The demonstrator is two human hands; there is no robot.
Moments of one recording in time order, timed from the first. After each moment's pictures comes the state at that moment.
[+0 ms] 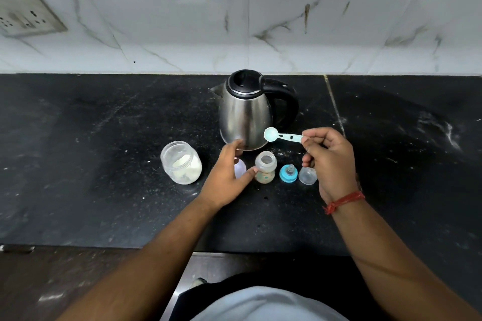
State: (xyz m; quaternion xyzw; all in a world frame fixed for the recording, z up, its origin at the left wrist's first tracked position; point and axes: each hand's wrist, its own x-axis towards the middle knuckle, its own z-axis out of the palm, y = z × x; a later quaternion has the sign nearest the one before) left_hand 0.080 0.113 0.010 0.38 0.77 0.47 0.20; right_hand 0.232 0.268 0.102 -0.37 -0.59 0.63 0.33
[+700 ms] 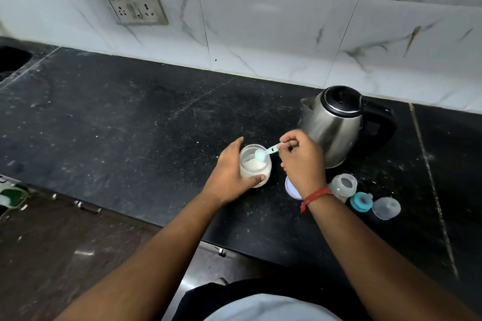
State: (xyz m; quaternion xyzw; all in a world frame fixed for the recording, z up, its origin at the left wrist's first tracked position) left_hand -0.016 -0.003 0.020 0.29 0.86 0.39 0.15; right_hand 0.068 0.160 0.068 -0.28 -0.79 0.48 0.24
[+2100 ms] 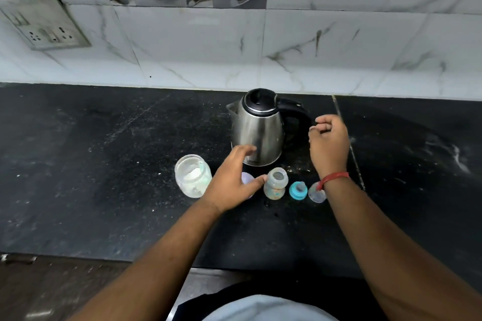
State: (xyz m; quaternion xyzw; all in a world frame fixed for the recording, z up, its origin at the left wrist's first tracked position) left_hand 0.055 0.108 0.046 0.46 0.76 0.43 0.14; right_hand 0.162 0.314 0.083 -0.43 -0.70 0.42 0.40
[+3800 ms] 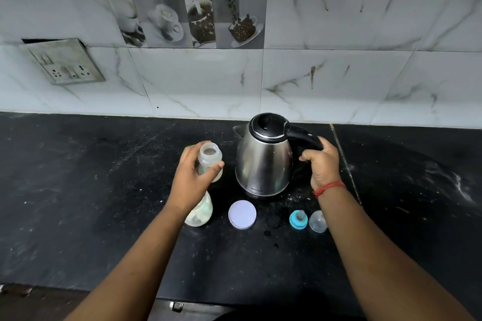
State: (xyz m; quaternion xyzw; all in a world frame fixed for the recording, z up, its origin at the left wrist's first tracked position) left_hand -0.008 0.082 0.087 0.33 0.76 0.56 0.04; right_hand 0.140 0.334 0.096 -0.34 -0.55 0.67 0.37
